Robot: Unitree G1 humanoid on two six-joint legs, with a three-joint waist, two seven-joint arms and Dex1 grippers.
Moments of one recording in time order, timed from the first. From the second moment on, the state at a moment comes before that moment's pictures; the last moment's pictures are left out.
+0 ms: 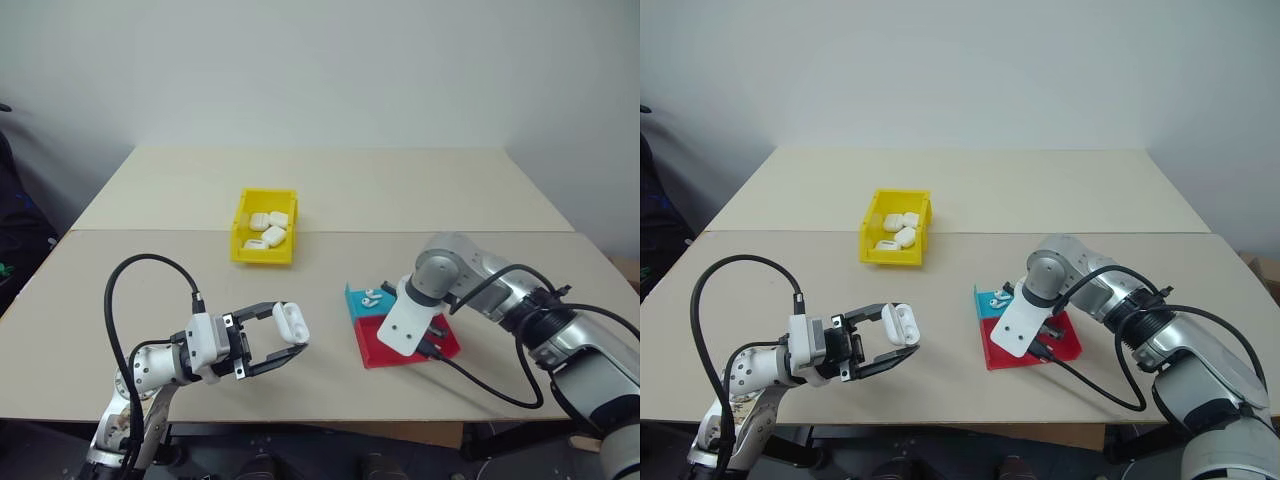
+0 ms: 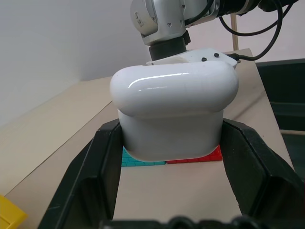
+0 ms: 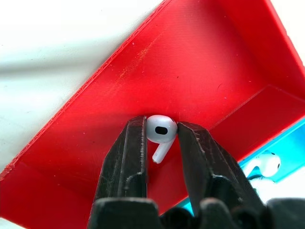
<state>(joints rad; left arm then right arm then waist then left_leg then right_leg) -0.04 0.51 0.02 -0.27 -0.43 -0.18 -1.07 -1.00 -0.76 0.76 0.23 -0.33 -0.39 1.56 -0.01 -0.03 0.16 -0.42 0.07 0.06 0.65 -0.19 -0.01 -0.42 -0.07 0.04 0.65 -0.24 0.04</state>
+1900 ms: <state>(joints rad) -0.42 0.52 -0.02 -0.42 -0.71 0.28 -1.04 -0.76 -0.56 -0.02 -0.34 0.78 0.44 1.18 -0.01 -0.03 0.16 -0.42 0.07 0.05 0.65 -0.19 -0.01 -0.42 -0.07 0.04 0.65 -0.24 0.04</state>
